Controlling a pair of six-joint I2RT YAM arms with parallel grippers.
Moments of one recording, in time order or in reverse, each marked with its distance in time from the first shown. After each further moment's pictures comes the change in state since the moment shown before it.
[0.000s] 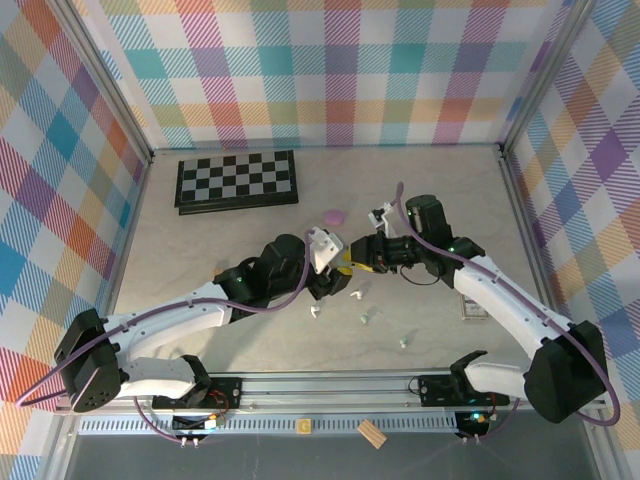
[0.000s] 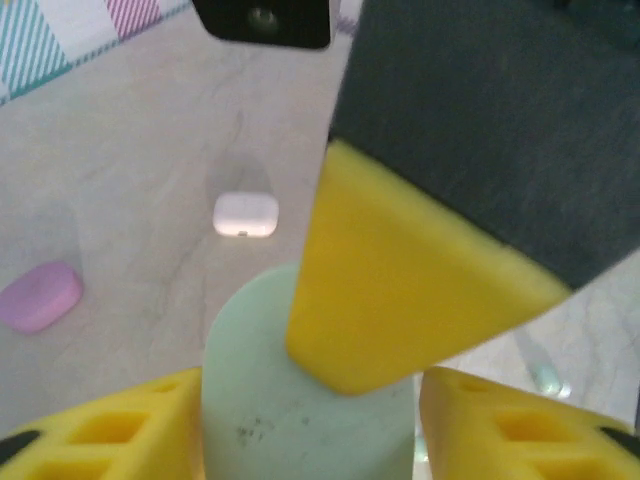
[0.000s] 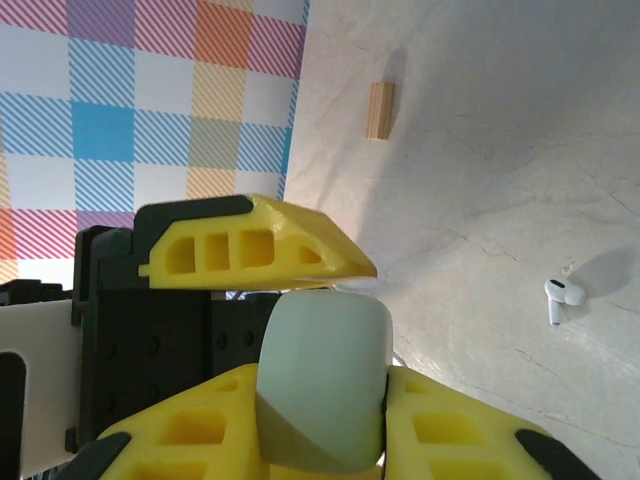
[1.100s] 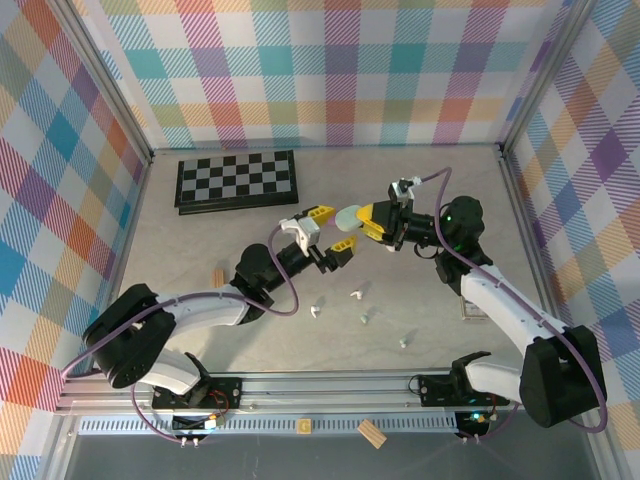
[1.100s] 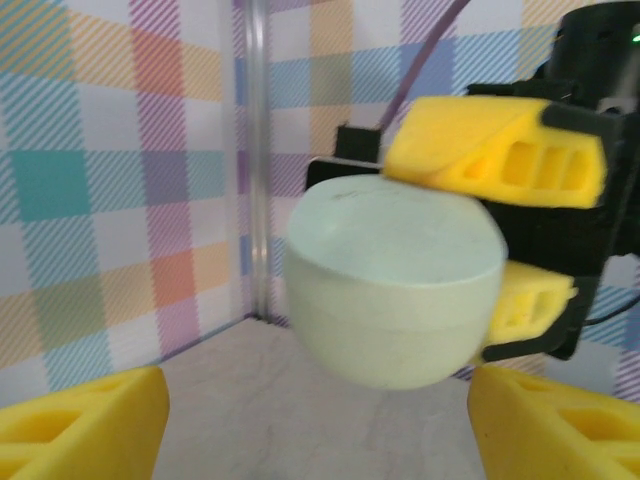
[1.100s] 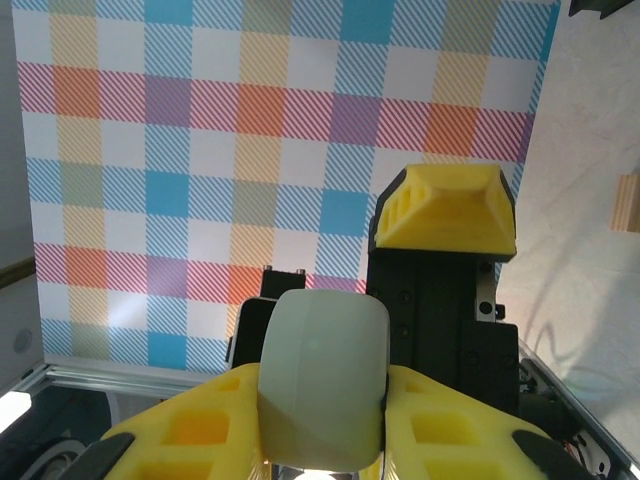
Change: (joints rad) left arm 0.141 0.213 -0.239 1.171 0.165 -0.056; right arm -0.143 -0.018 -0.163 0.966 -0.164 0.805
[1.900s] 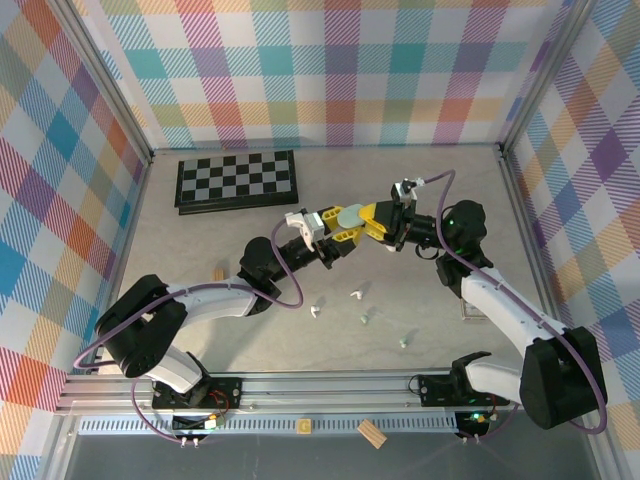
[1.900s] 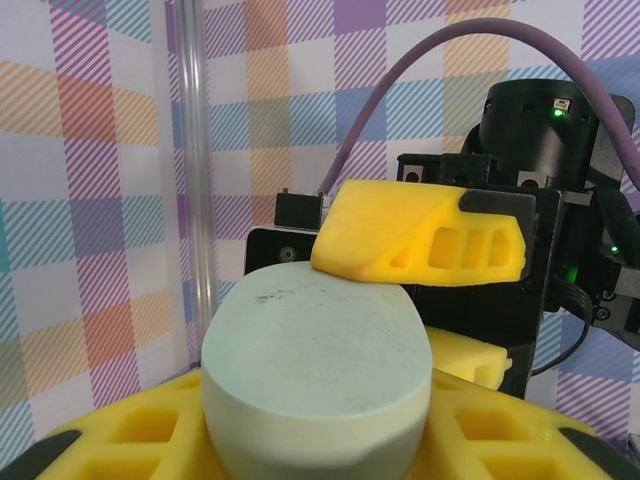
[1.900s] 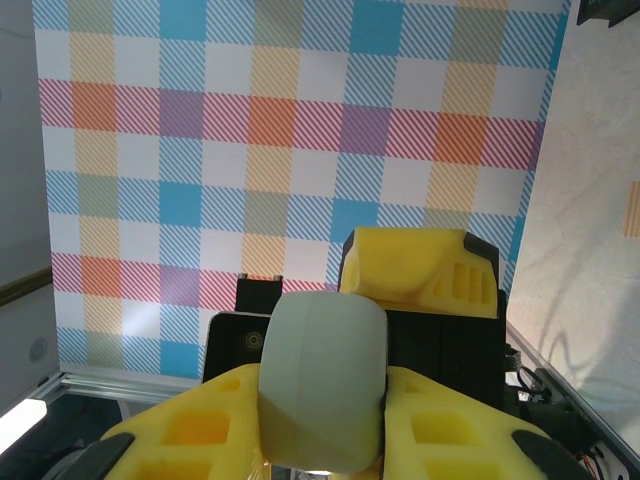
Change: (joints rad) left arm 0.010 0.071 0.078 0.075 0.127 -0.031; right arm -0.005 -0.010 -0.027 0.059 0.019 0.046
